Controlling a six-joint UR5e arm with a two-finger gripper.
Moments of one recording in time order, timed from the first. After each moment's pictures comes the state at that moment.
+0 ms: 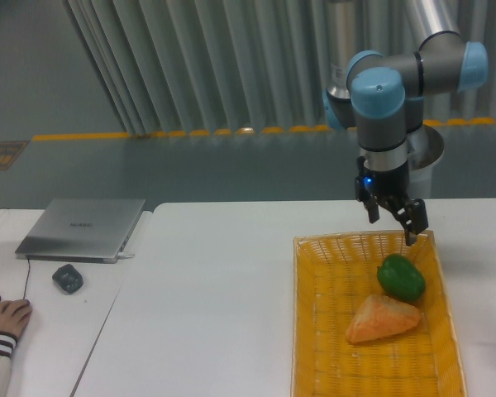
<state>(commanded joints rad) 2.37 -1.73 -1.64 -1.23 1.62 0.96</state>
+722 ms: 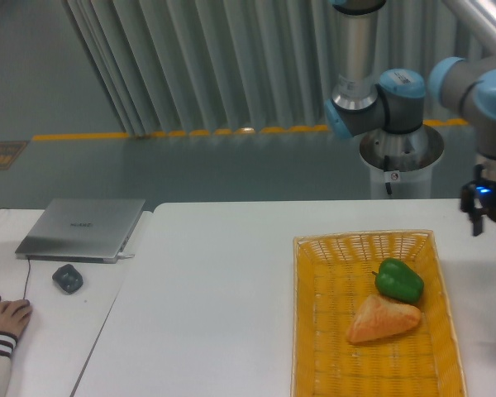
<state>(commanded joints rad) 2.69 -1.80 -1.55 -1.23 1.55 1.65</state>
